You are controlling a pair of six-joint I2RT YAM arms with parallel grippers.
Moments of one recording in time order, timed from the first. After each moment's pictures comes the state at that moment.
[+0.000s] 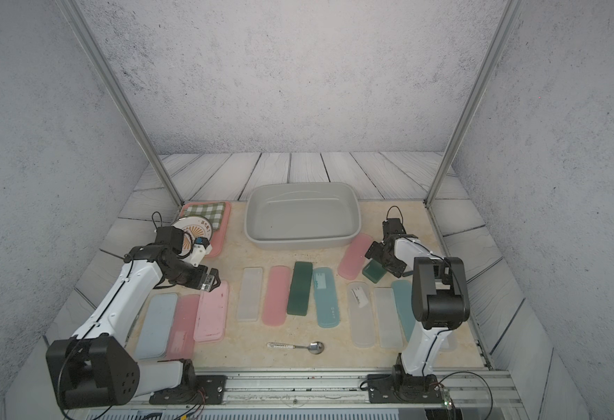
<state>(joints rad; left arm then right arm) 0.03 1.30 1.08 -1.04 0.21 0.28 0.02 1.81 1.16 -0.57 0.00 0.61</state>
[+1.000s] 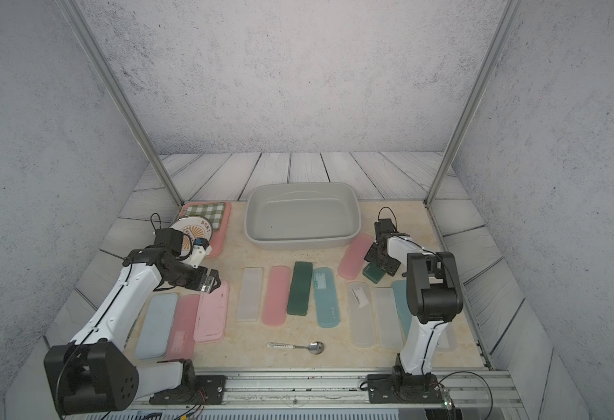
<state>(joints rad) 0.03 1.27 1.06 -1.04 0.25 0.29 0.07 1.87 1.18 -0.56 0.10 0.65</state>
